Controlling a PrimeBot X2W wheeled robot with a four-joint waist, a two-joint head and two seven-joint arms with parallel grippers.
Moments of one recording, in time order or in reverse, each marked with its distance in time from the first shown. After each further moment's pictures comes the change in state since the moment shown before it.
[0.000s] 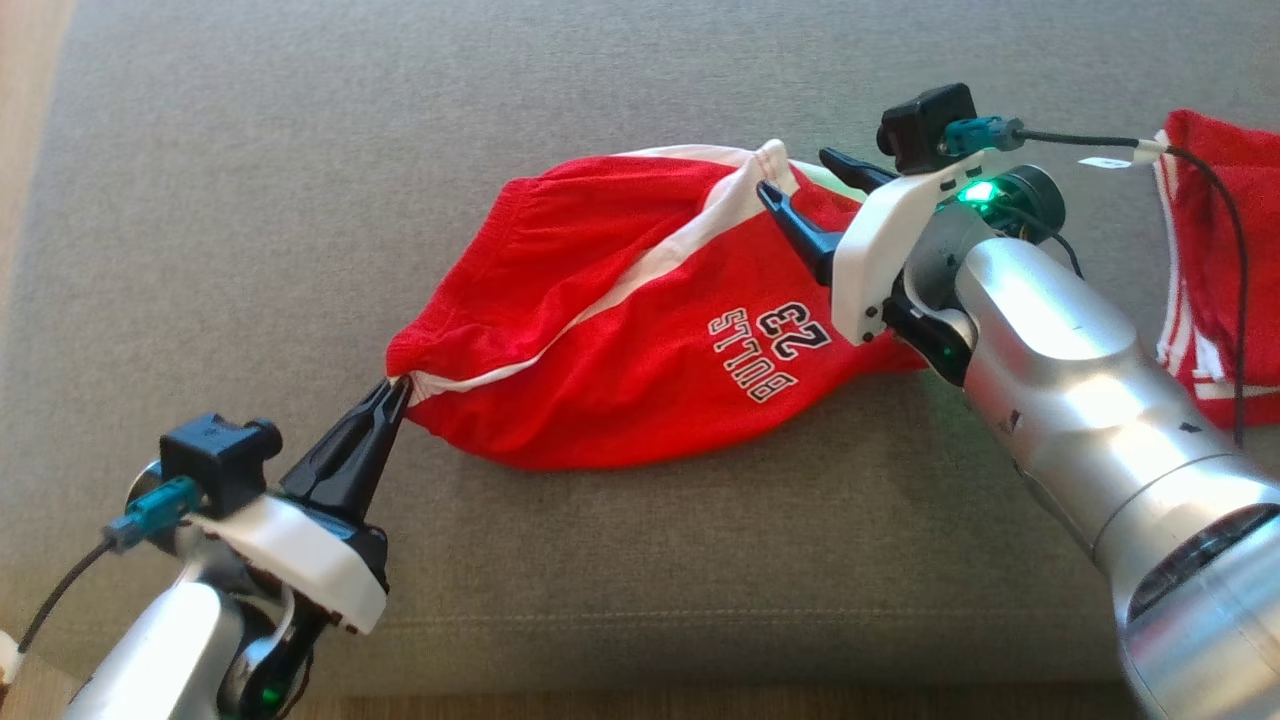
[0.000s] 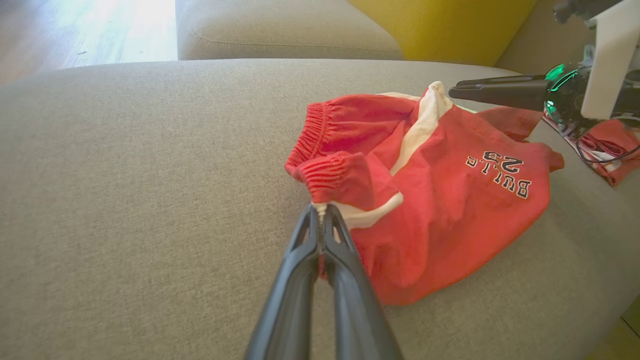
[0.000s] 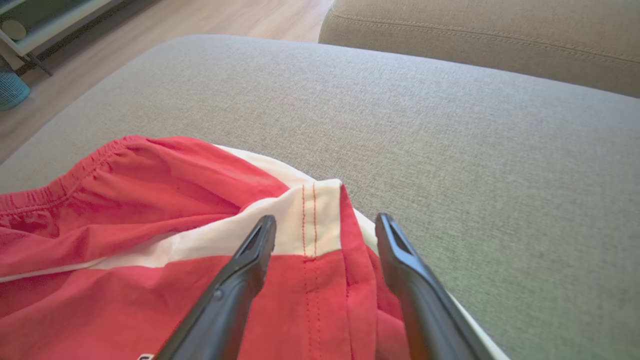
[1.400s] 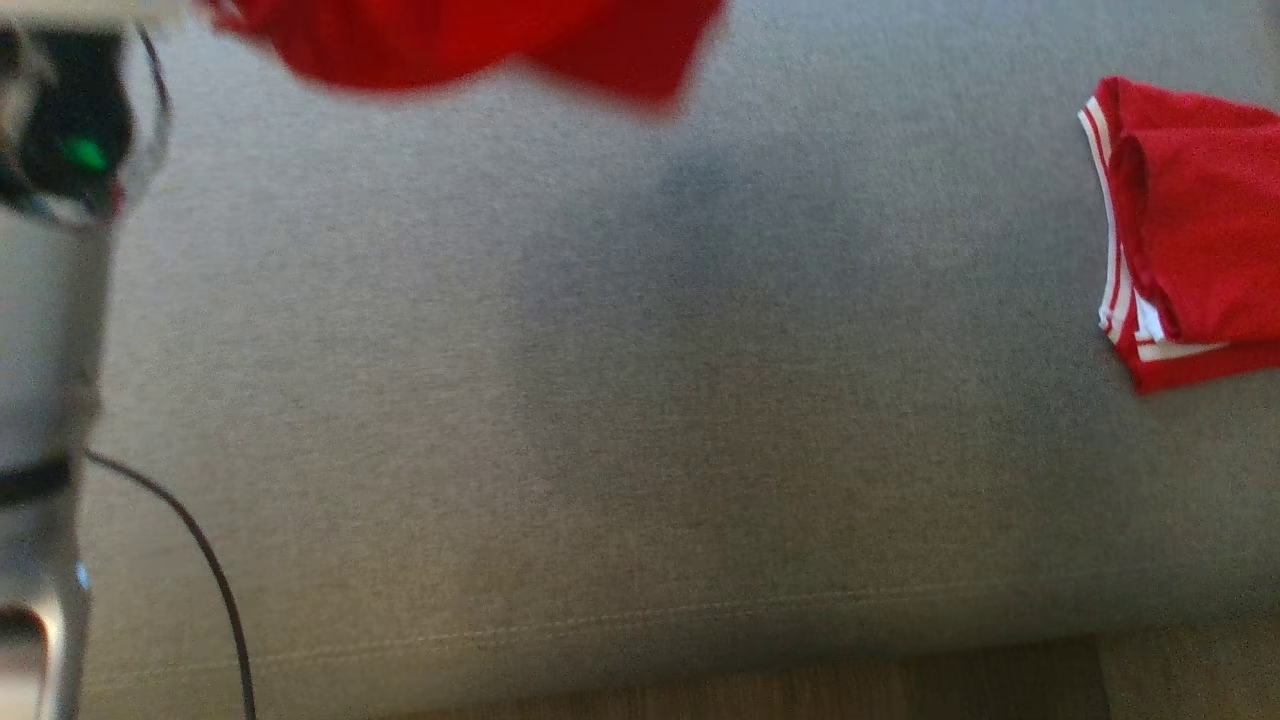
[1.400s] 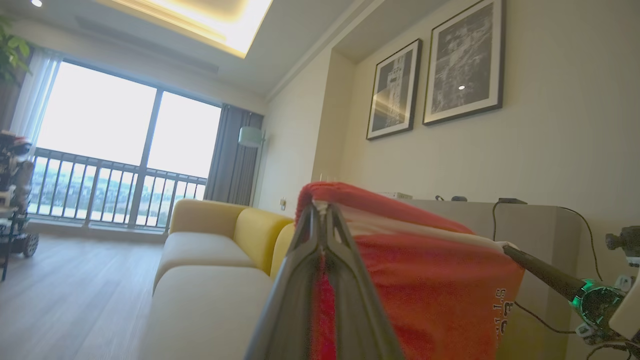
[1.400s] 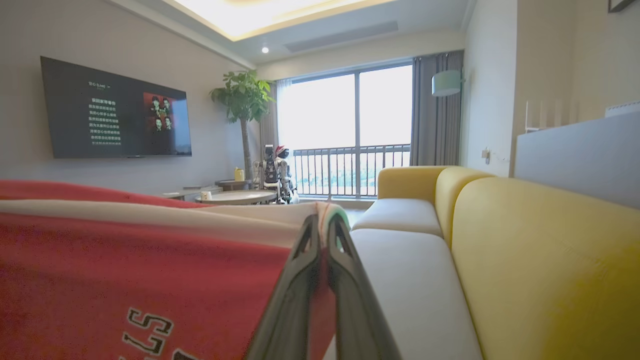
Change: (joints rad) left arm -0.809 -0.120 0.186 0.105 -0.133 -0.011 -0.129; right arm -0.402 -0.185 -0.387 -0.281 -0.065 0.001 -0.160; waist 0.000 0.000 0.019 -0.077
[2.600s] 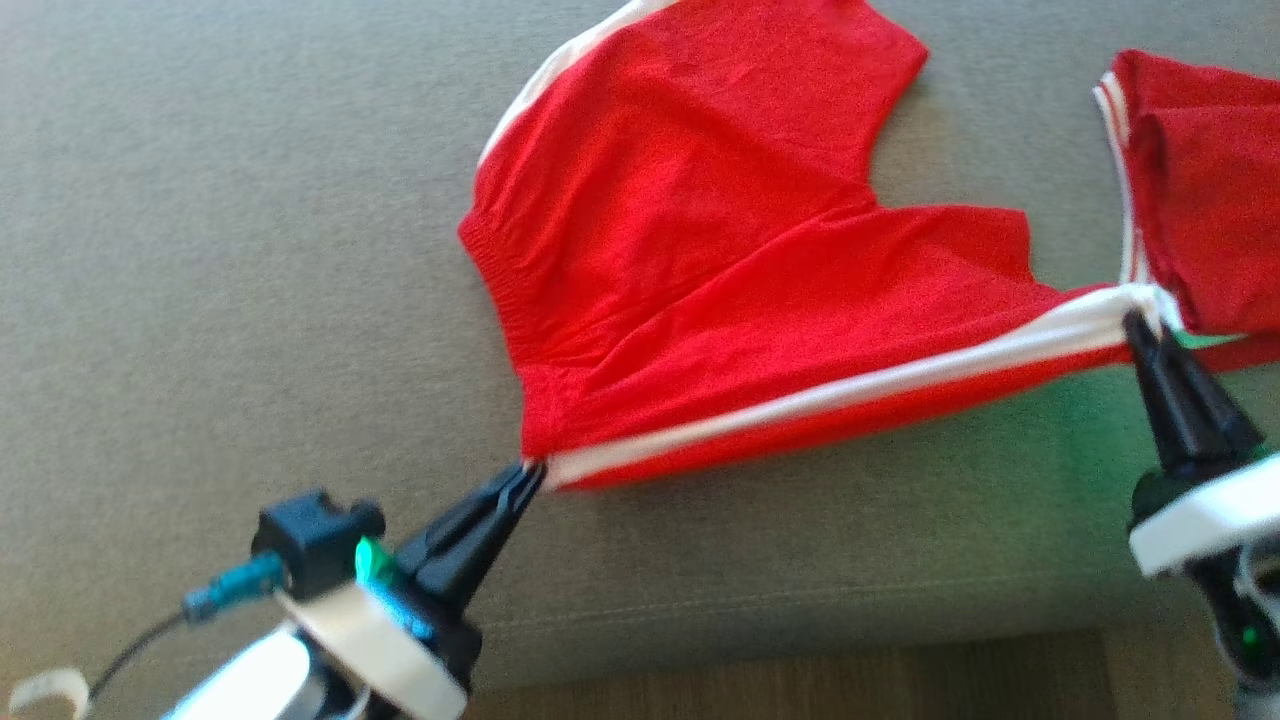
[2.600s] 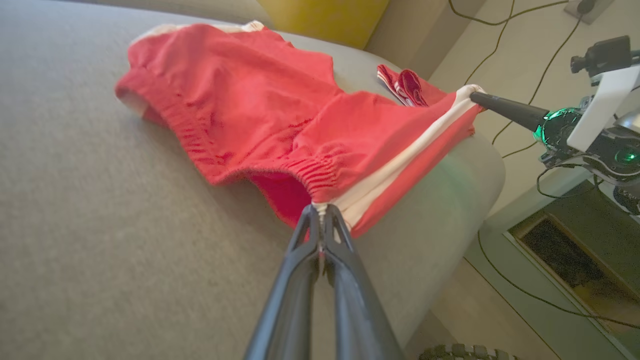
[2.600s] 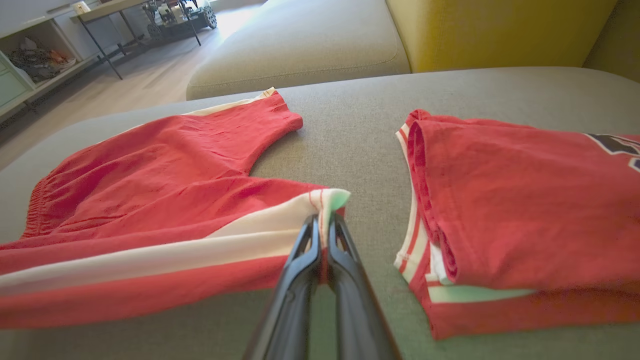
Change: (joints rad) left arm 0.810 0.210 -0.492 -0.231 0.014 -0.007 -0.016; right arm 1.425 0.065 -0.583 -0.978 -0.251 0.000 0.343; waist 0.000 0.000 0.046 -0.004
